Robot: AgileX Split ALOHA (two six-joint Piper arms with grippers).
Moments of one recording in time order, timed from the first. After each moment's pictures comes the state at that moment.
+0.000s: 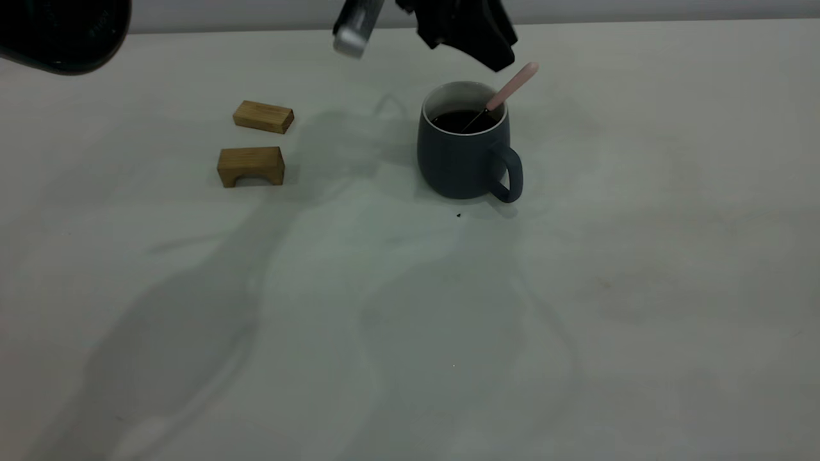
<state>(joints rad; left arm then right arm) -0.42 2.87 -2.73 -0.70 1.17 -1.54 0.10 0.02 -0.47 -0.01 1.13 -0.05</state>
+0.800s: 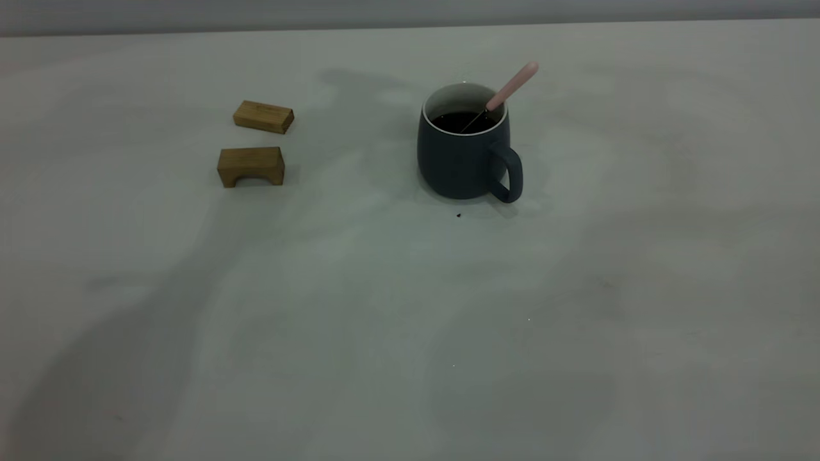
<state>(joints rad) -0.43 2.33 -2.50 -0.14 1.17 -0.21 0.10 0.02 -0.47 -0.01 1.13 -0.05</state>
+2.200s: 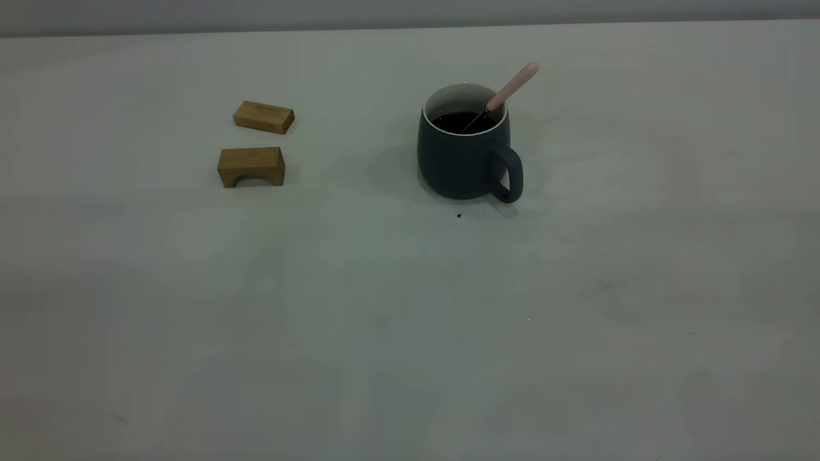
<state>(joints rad) -0.02 0.28 -0.52 0.04 1.15 -0.06 0.10 0.02 -0.47 -0.01 1.13 -0.05</state>
